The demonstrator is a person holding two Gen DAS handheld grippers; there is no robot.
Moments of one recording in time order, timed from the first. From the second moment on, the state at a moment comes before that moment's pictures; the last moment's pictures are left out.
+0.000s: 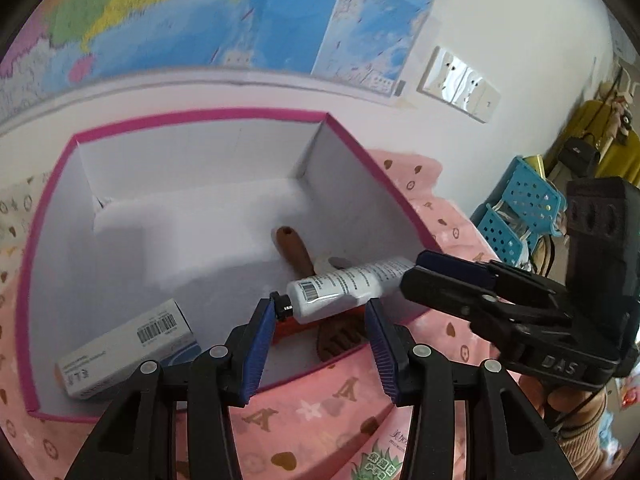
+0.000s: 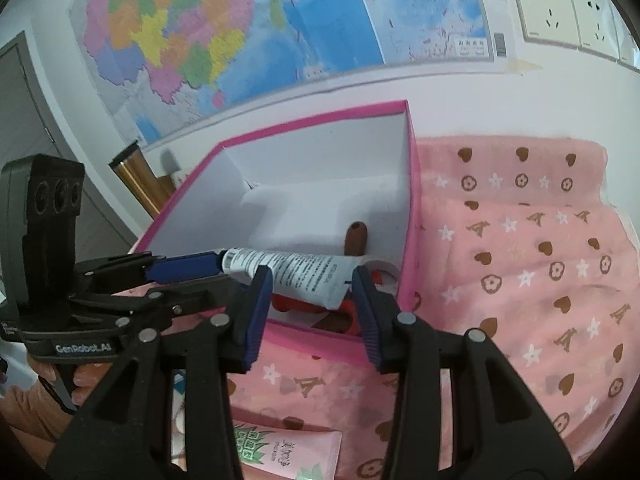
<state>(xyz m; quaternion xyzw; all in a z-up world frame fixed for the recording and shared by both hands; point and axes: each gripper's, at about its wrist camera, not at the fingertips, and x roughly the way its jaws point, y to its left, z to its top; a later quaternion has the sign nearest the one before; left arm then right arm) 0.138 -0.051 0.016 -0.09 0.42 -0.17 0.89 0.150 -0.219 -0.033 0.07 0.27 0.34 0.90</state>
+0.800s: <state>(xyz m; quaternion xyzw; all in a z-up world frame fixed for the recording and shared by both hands) 0.026 -0.022 0.033 -0.06 0.34 -0.17 0.92 0.088 -0.250 -0.059 0.09 0.27 0.36 0.89</state>
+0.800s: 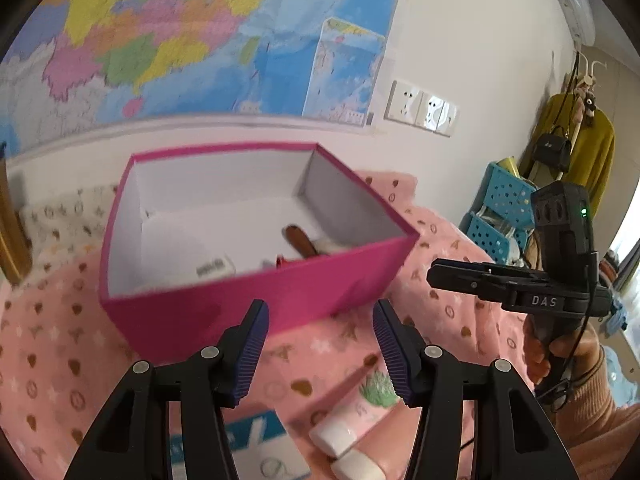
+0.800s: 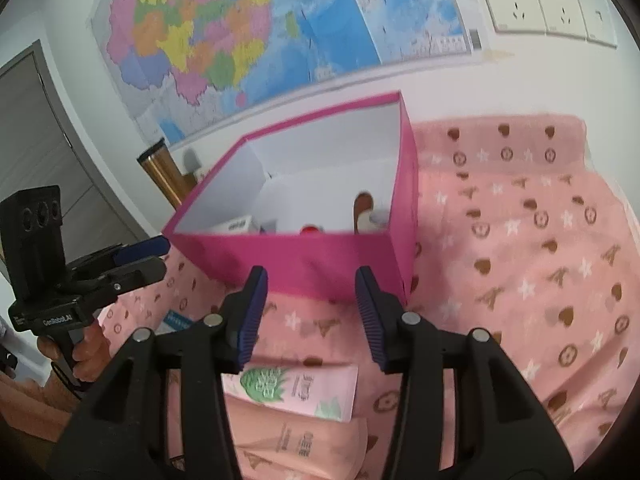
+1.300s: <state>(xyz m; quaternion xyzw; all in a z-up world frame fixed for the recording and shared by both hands) 0.009 -0.025 -0.017 -0.08 0.41 -0.17 0.89 0.089 -0.249 -0.112 0.09 0.34 0.35 0.87</state>
